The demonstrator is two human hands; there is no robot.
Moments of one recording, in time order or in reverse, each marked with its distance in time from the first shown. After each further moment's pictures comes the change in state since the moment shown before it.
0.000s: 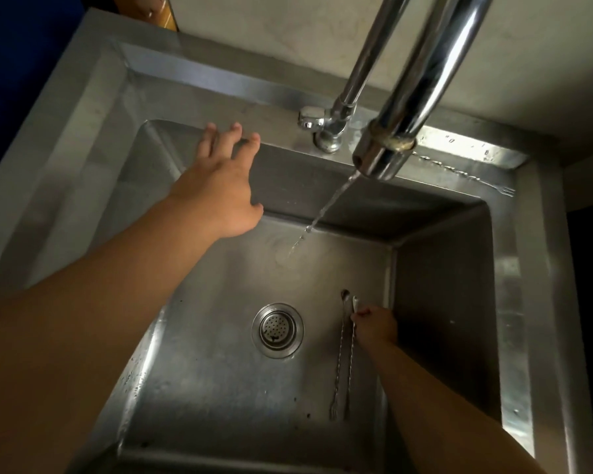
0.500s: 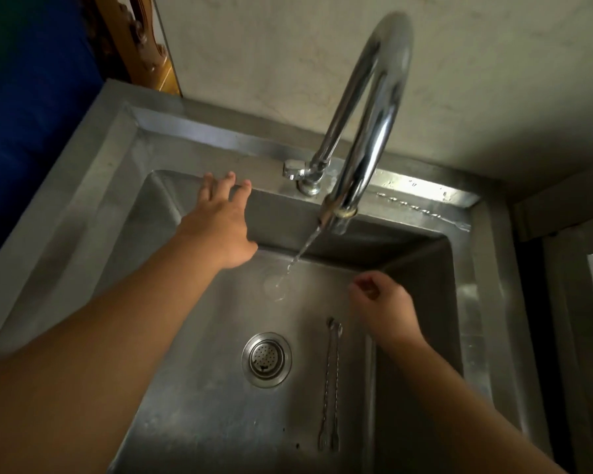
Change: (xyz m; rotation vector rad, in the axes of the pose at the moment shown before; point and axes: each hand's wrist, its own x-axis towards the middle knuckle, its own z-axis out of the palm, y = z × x) left_hand -0.001 0.011 -0.010 -0.027 -0.050 -0.034; right_hand -0.082 -0.095 -0.134 0.179 0.059 -0.520
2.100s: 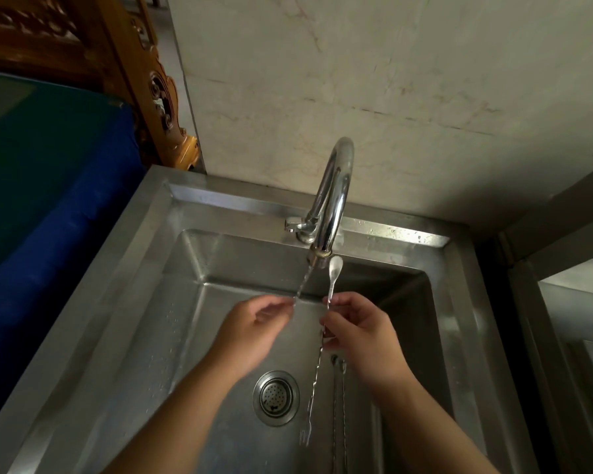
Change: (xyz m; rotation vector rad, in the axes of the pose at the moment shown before) left_hand -0.104 0.027 0.028 -1.056 -0.001 -0.067; right_hand -0.078 -0.110 -0.027 0.618 -0.145 0.023
